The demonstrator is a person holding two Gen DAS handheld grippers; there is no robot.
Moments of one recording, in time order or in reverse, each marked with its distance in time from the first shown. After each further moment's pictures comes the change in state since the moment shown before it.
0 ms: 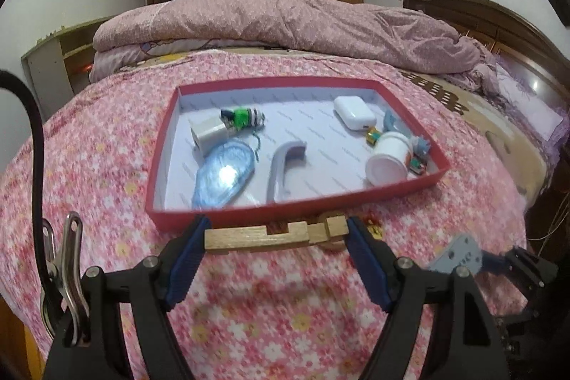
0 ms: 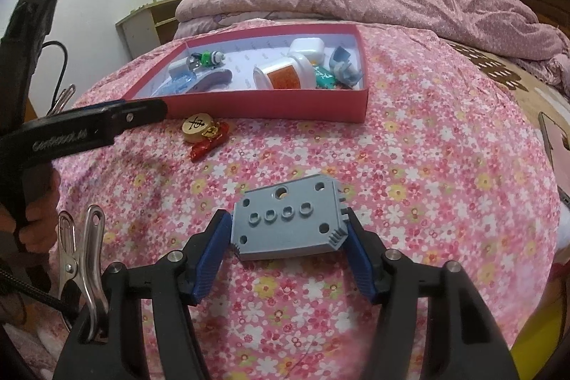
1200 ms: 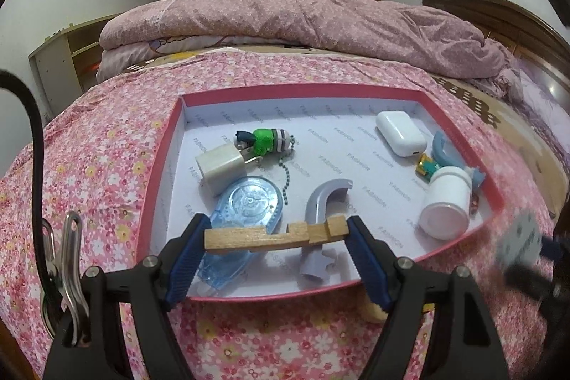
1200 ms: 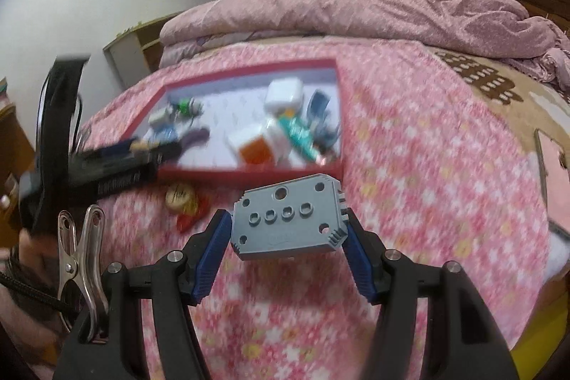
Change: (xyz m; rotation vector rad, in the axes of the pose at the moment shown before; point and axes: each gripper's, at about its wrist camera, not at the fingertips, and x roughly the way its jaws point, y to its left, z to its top) left arm 0.055 0.015 0.028 -0.025 0.019 0.065; right arm -0.001 -0.017 0.056 0.075 -0.040 -0.015
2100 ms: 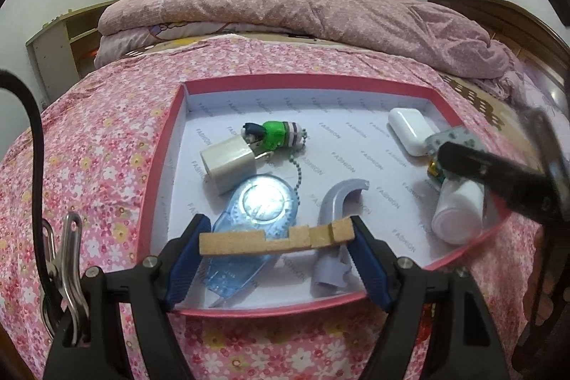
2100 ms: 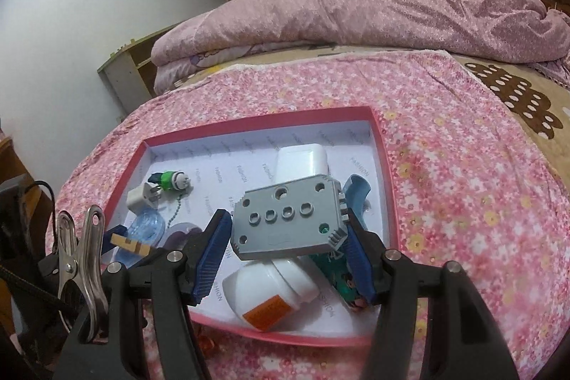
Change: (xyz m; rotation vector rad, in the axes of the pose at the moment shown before) left arm 0.013 0.010 0.005 -0.027 0.042 -0.019; right arm 0.076 0.008 0.078 0.063 0.006 0.042
